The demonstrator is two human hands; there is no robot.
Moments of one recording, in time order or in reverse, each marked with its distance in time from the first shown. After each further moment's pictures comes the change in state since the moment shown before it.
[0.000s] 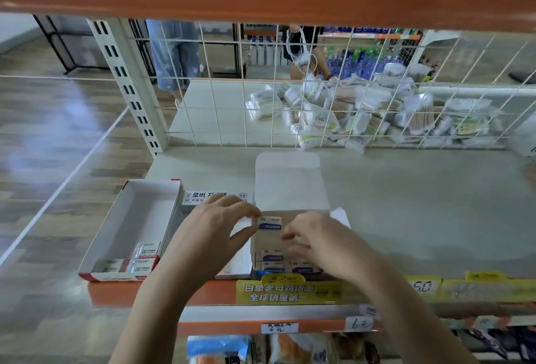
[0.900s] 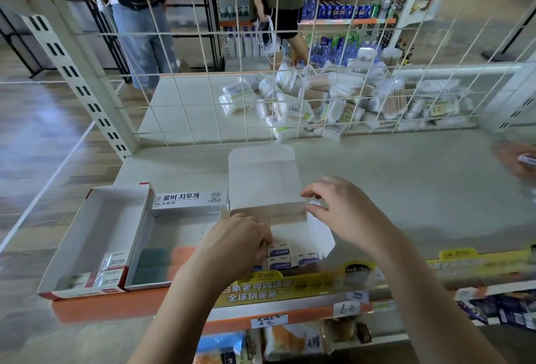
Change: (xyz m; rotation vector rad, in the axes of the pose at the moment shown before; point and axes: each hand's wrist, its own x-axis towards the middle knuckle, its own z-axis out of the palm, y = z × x) left_hand 0.032 0.036 0.049 0.133 -0.482 0.034; right_hand -0.012 0.051 -0.029 -0.056 0.243 0.180
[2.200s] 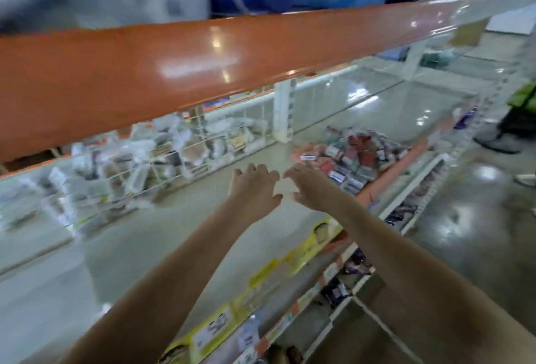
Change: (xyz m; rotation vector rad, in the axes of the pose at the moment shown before) left_hand 0.221 0.292 -0.022 0.347 0.180 0.458; right_hand -0.107 0.268 -0.107 -0.266 0.106 0.521
